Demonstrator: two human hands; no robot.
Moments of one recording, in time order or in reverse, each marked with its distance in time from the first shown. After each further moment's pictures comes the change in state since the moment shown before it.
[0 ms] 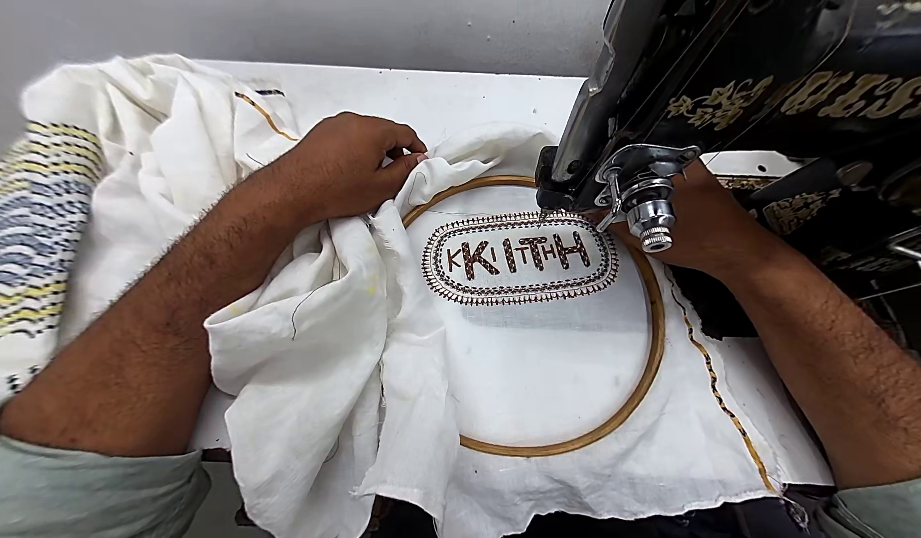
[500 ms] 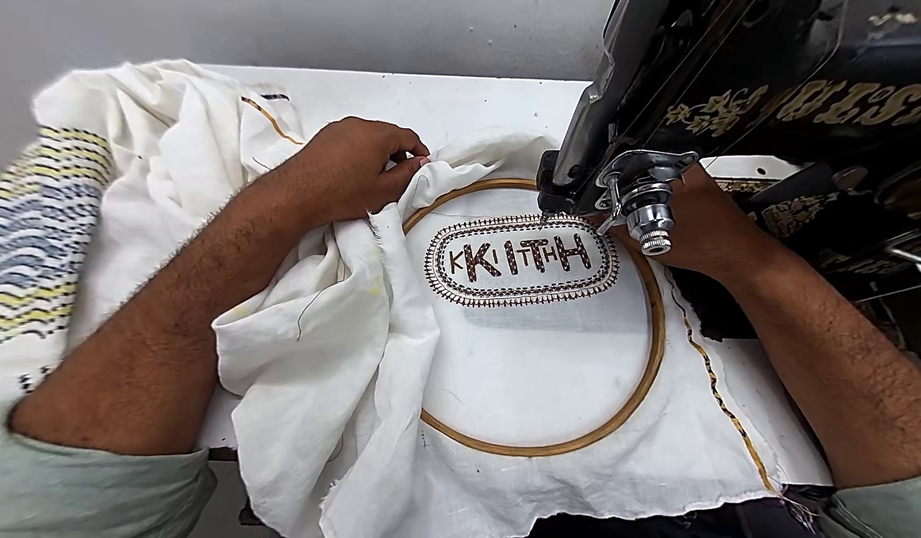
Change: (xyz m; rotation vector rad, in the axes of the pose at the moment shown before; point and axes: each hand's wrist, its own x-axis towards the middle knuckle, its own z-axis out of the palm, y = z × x) left_hand 0.001 -0.003 0.001 -0.006 0.001 0.017; right_hand 0.001 0.000 0.000 0.012 -0.005 0.006
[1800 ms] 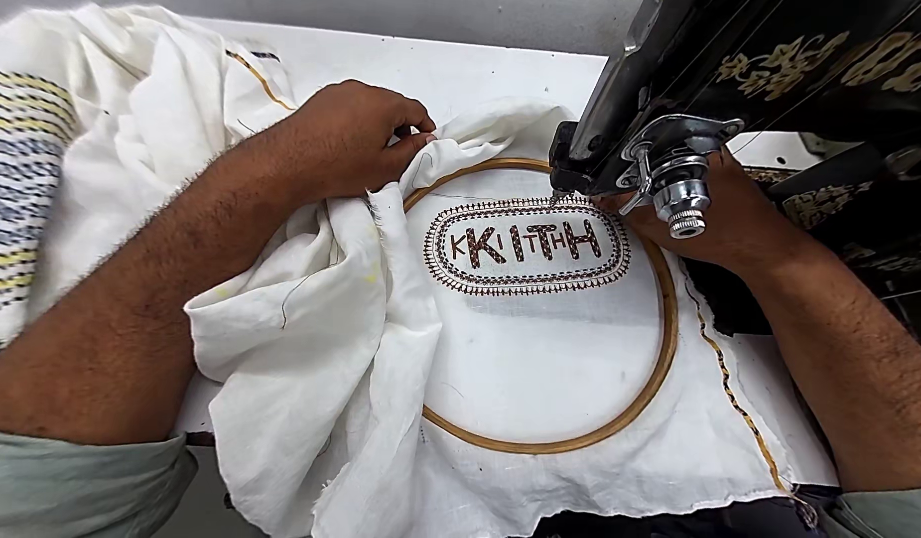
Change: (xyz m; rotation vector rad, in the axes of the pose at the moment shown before) left_hand -0.001 0.007 0.000 0.044 -0.033 0.012; right_hand 0.001 0.002 0.002 -0.094 -0.004 -0.032
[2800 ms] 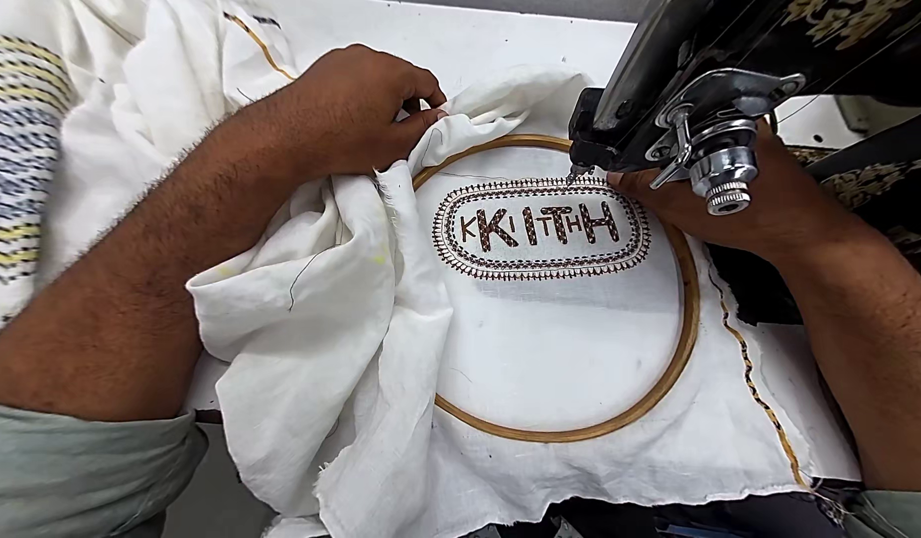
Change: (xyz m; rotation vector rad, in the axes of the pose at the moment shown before) left_hand -0.002 0.004 -0.002 0.006 -0.019 -0.023; right_hand 0.005 0.011 0.005 0.015 -0.041 -0.004
